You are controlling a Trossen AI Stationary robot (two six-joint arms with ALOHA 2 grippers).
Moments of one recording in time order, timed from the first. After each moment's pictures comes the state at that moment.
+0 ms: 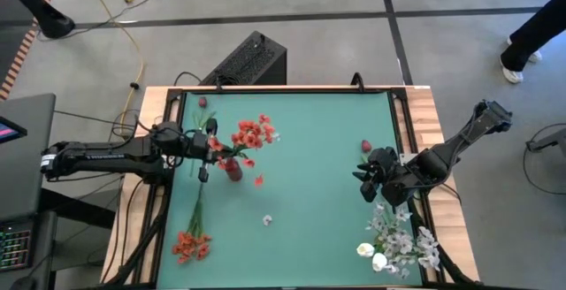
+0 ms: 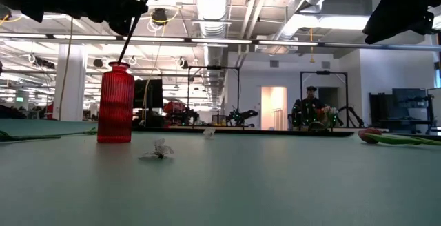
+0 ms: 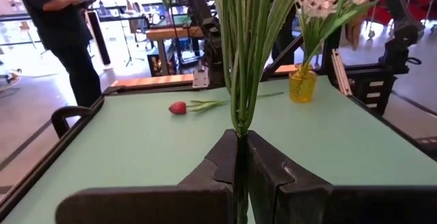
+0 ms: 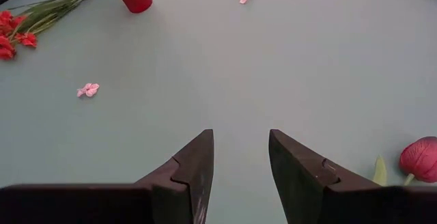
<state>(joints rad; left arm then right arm) 0.18 0.64 0.36 0.21 0.24 0.09 0.61 0.97 0.81 -0.88 0.71 1.15</state>
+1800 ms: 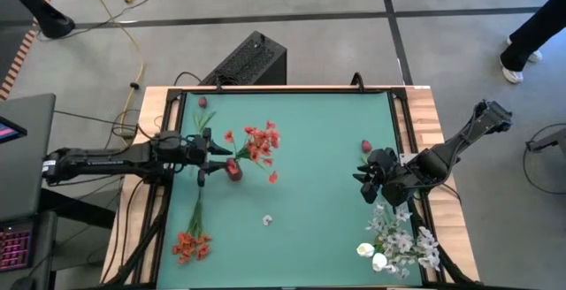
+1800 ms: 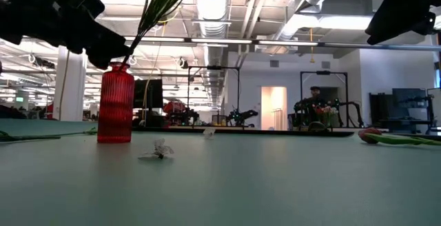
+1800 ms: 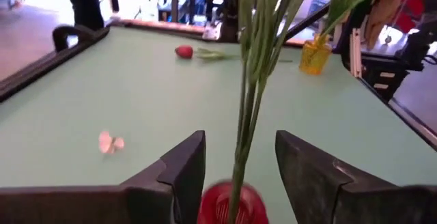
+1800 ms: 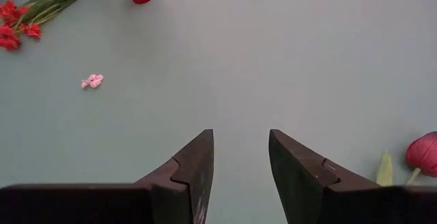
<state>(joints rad) 0.18 0.49 0.17 0.15 0.17 -0.10 0.61 0.97 0.81 -0.88 0.68 1.14</state>
